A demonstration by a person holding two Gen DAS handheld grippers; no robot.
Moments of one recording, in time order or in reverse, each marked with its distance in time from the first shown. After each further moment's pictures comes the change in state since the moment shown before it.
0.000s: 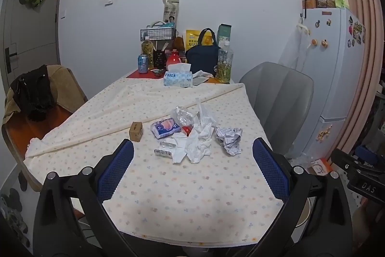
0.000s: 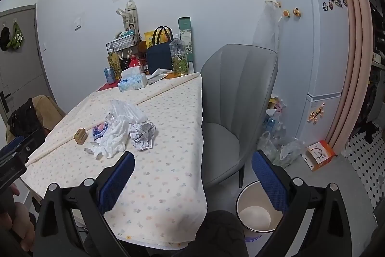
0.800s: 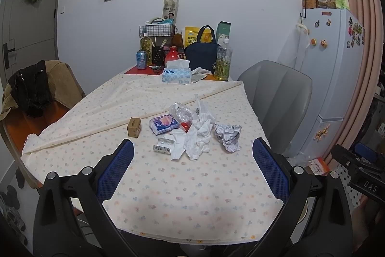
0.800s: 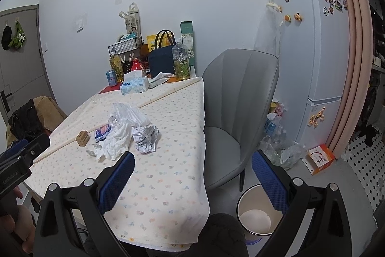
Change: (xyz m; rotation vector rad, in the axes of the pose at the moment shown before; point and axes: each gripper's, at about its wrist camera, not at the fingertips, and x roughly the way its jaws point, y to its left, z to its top) left arm 0.003 0.006 -0.002 -0.013 0.023 -0.016; right arm -0.008 0.007 0.004 -0.009 -0.021 0.008
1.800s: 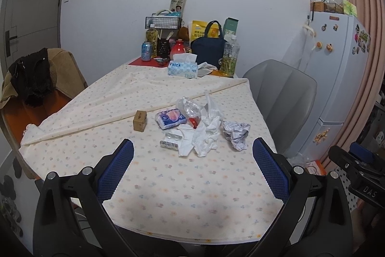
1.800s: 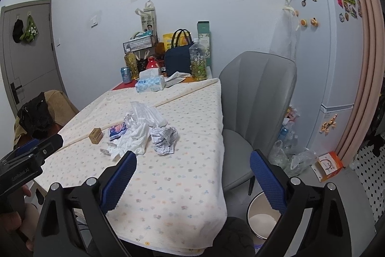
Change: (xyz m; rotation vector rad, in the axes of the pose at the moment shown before) left arm 0.014 0.030 -0.002 -0.065 0.041 -0.001; right arm 0.014 0.031 0.006 -0.059 0.013 0.084
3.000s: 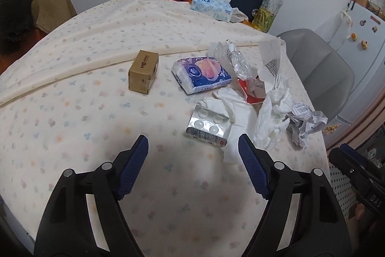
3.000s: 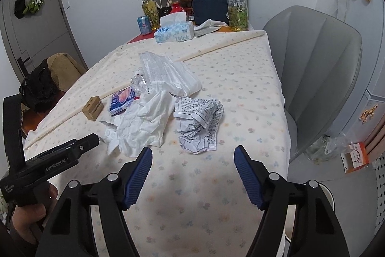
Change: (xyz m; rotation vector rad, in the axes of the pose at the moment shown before) left arm 0.183 0.065 -0.021 -0.154 0.333 -0.007; right arm 0.176 0.045 -0.002 -0.048 0.294 0.130
